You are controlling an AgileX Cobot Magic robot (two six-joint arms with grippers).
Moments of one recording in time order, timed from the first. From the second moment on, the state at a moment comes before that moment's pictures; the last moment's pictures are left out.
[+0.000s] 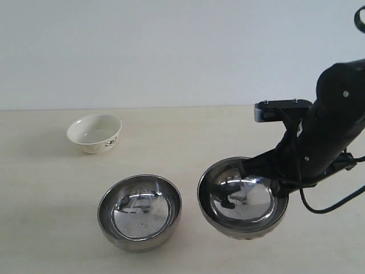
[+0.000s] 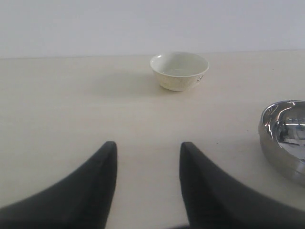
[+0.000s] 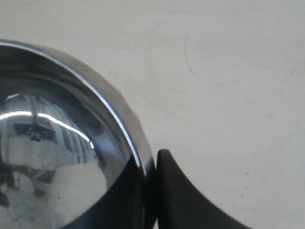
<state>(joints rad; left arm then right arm) -0.07 0.00 0.00 0.01 0.34 0.00 0.43 1.62 -1.00 0.02 0.69 0.22</state>
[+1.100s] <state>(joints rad) -0.07 0.00 0.00 0.01 0.34 0.00 0.58 1.63 -1.19 0.46 0.66 0.00</state>
